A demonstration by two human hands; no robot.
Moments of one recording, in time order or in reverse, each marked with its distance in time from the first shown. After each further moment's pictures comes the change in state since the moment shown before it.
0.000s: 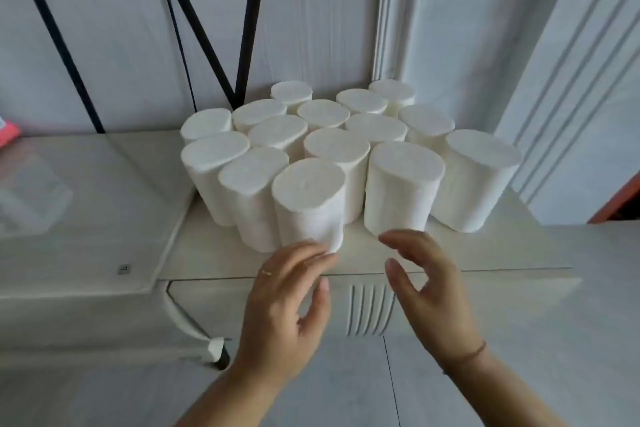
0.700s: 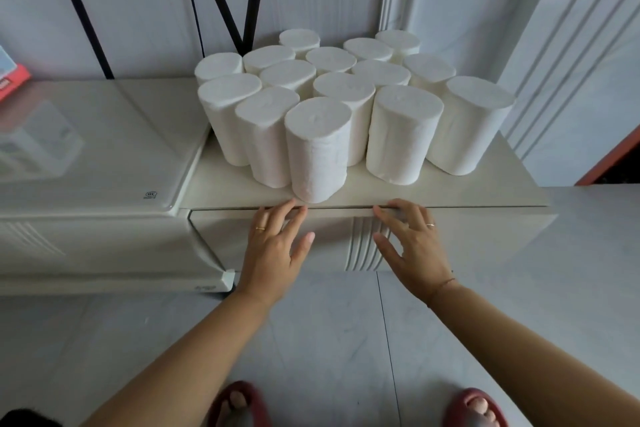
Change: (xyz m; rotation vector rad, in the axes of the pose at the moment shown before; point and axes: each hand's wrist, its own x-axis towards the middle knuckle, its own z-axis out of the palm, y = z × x) left_hand -0.057 -0.047 0.007 0.351 -0.227 -0.198; right_hand -0.043 0.045 0.004 -0.561 -0.288 -0.002
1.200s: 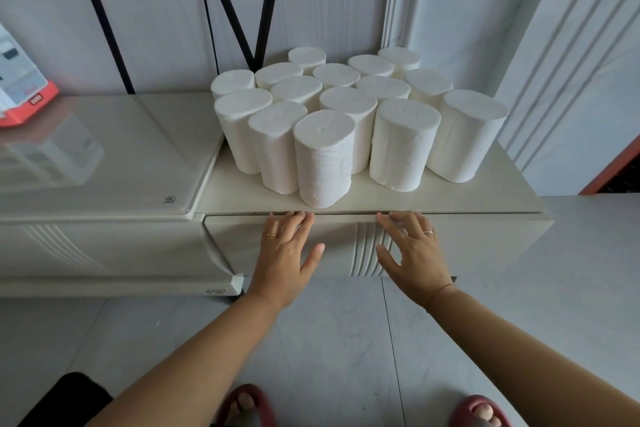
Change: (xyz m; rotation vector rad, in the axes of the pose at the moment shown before) left_hand -0.006 0.008 -0.006 0.047 -0.130 -0.027; right_hand -0.004 -0.005 0.001 -0.053 -0.024 0.011
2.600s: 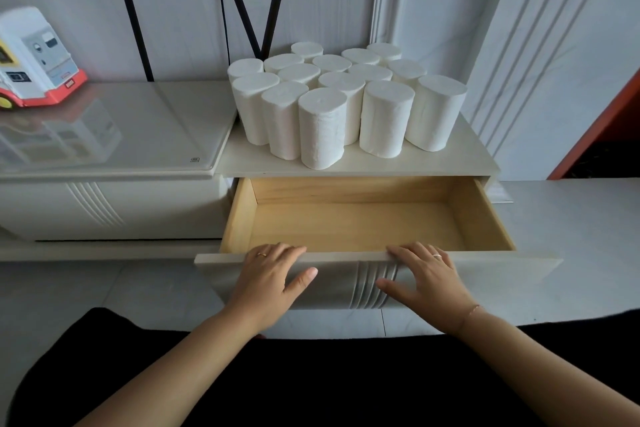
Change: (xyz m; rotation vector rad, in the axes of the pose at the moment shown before) left_hand -0.134 0.033 -0.059 -0.011 -0.187 0.021; right_hand -0.143 -0.031 -0.055 -0.073 -0.208 0.021
